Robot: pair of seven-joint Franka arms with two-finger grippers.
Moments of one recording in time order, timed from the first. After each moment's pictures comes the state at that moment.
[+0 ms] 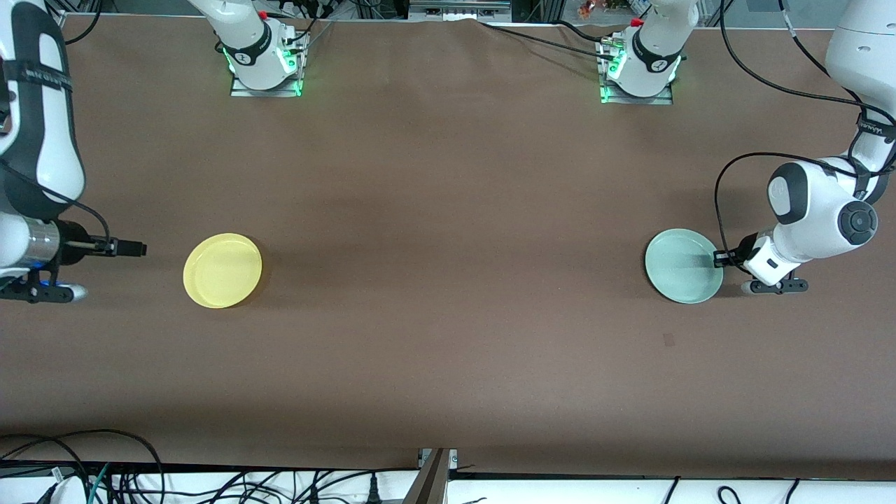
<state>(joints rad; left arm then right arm) 0.50 0.51 -0.28 -2.03 0.14 2.40 0.08 -0.12 0.47 -0.03 -1.51 -0.02 1.75 -0.06</state>
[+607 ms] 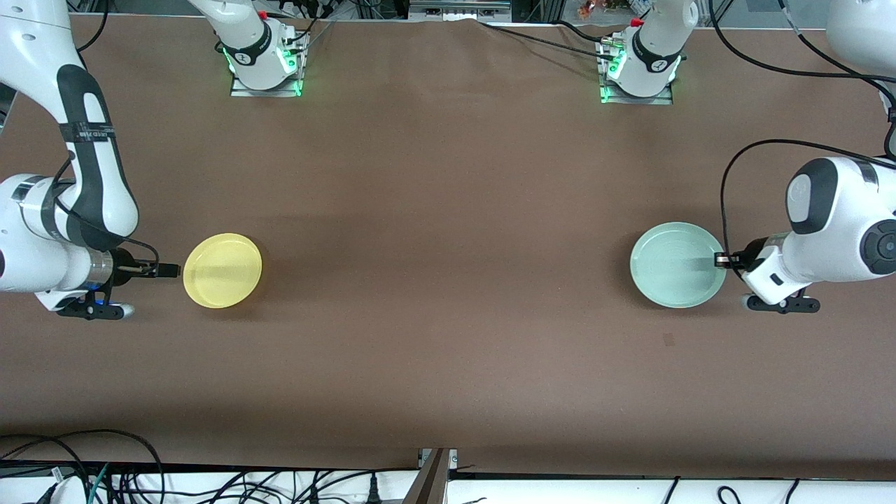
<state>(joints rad) 0.26 0.45 -0.29 -1.65 0.14 1.83 -0.04 -0.12 0.58 -0.03 -1.63 0.01 1.97 -0.08</state>
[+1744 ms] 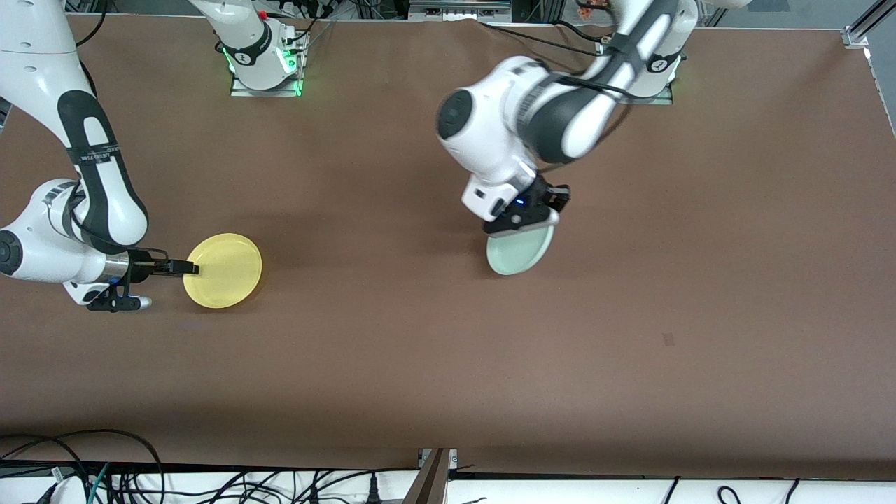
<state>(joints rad) -0.58 0.56 -0.27 -1.43 0.61 1.55 -0.98 -0.19 0.64 -0.03 -1.75 0.21 2.17 -0.36</state>
